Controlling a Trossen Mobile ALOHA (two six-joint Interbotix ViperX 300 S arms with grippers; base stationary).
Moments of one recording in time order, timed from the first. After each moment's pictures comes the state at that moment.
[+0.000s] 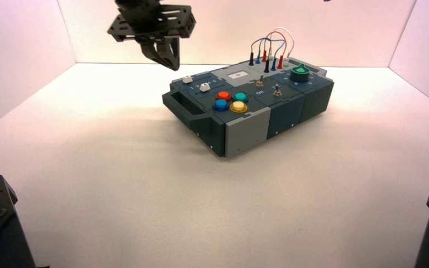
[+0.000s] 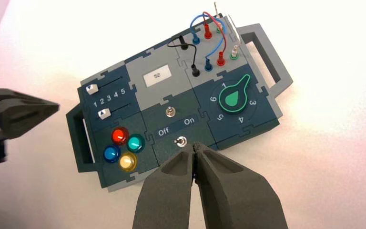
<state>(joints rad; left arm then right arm) -0.50 0.06 0.69 -0.26 0.35 0.09 0.22 -0.44 0.73 0.25 0.67 -0.07</state>
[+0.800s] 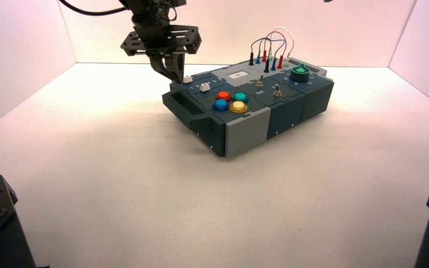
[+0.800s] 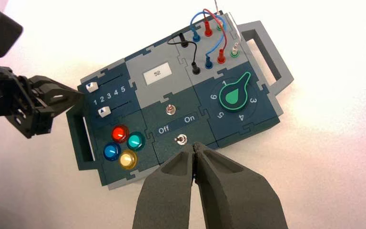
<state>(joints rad) -0.47 0.23 0.57 -0.26 0.38 0.09 0.22 -0.45 0.73 0.25 0.67 -0.07</state>
